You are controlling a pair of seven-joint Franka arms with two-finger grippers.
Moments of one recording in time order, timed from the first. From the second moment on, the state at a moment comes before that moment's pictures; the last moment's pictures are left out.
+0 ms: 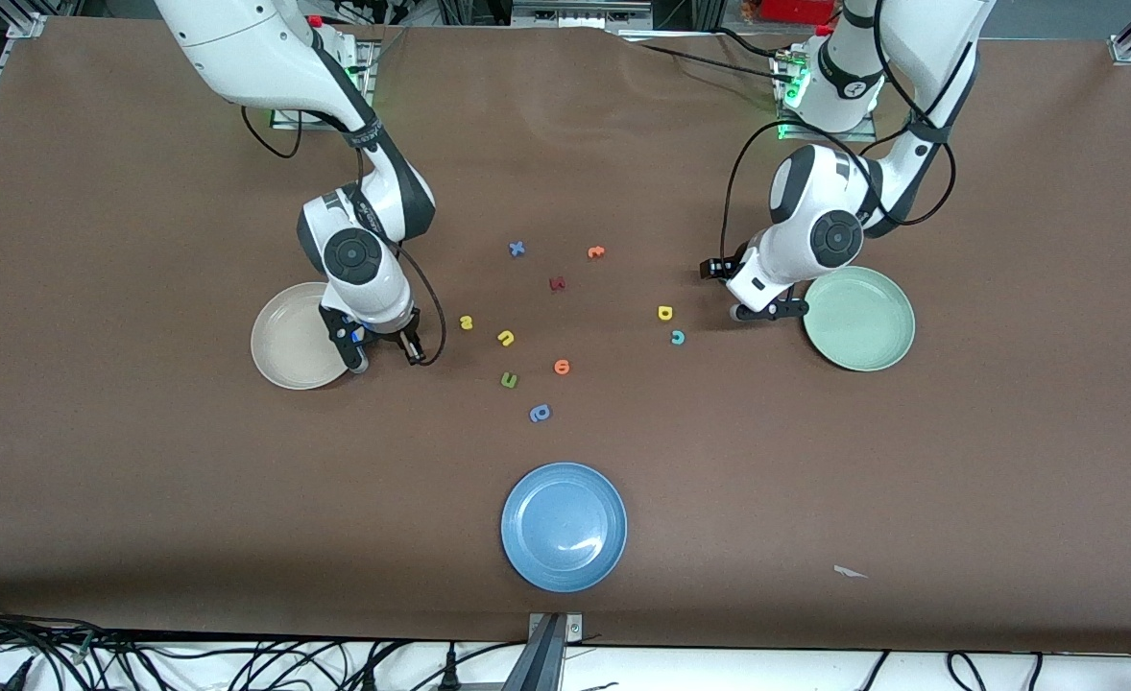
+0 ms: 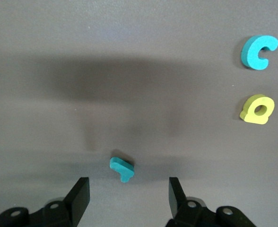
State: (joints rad) left arm -0.21 0.34 -0.22 -2.32 -0.33 2.41 -0.29; right arm 0.46 0.54 0.00 -2.03 -0.10 2.54 1.57
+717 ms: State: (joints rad) left arm -0.20 0.36 -0.21 -2.32 -0.33 2.41 -0.29; right arm 0.46 0.50 -0.03 -1.99 -0.10 2.46 1.48
